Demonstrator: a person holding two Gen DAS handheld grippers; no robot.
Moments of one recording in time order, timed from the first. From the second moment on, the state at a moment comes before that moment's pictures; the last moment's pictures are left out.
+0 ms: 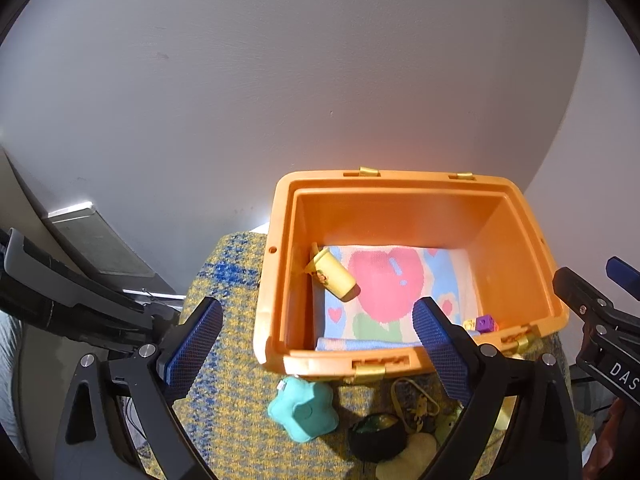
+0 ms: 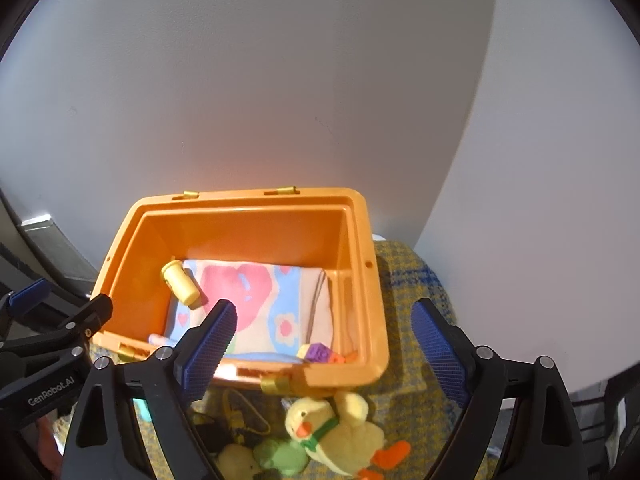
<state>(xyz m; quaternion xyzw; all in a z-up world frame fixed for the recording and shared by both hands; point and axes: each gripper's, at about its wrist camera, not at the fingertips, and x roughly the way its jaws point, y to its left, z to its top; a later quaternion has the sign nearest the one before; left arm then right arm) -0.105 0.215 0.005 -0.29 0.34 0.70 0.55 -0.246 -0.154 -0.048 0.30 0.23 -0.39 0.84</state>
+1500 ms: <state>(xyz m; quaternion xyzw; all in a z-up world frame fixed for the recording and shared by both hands) -0.101 0.125 -0.065 -0.27 0.38 0.66 0.59 -0.282 -0.092 -0.143 0.34 0.26 -0.40 0.81</state>
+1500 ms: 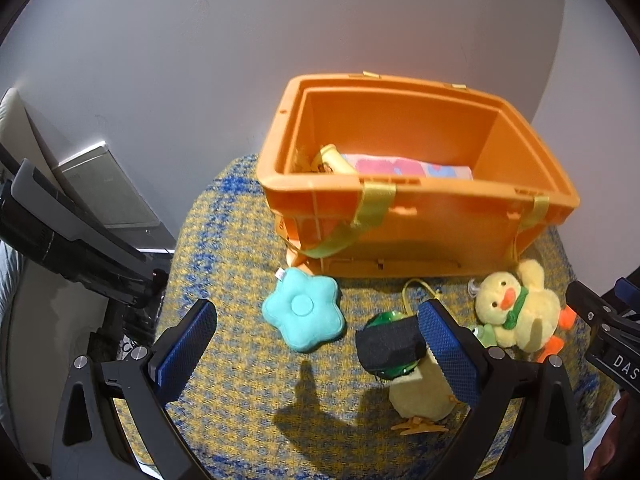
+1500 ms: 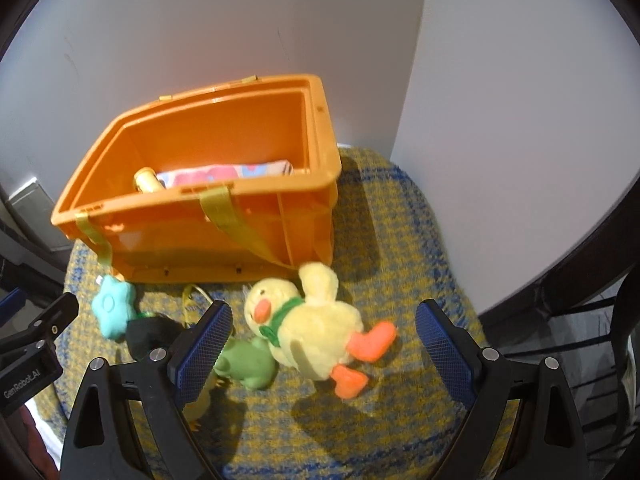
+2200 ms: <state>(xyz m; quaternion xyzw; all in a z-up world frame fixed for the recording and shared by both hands) -0.102 0.138 -0.124 -0.28 0.41 0.62 0.61 -0.246 -0.108 -0.201 0.36 0.31 -0.38 0.79</state>
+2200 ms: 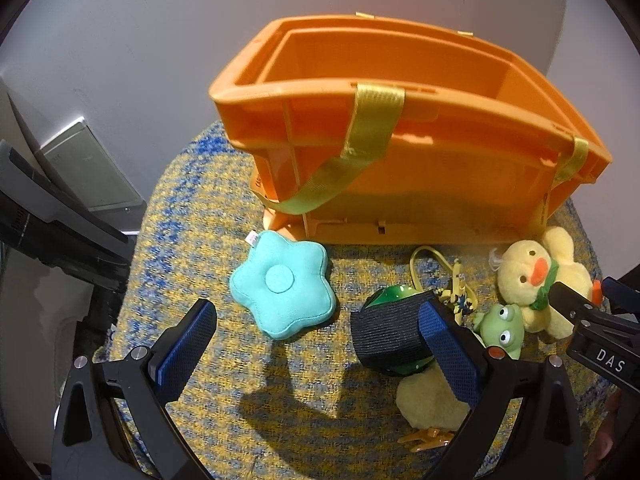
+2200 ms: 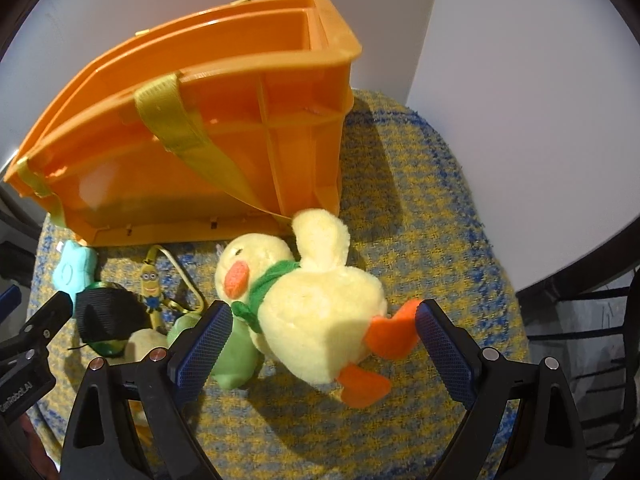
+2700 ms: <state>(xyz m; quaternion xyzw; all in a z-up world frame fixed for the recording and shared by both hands) -0.092 0.142 -0.139 -0.27 0.43 0.59 0.63 -0.236 -0.118 -0.236 0.41 0.30 -0.33 0.79</state>
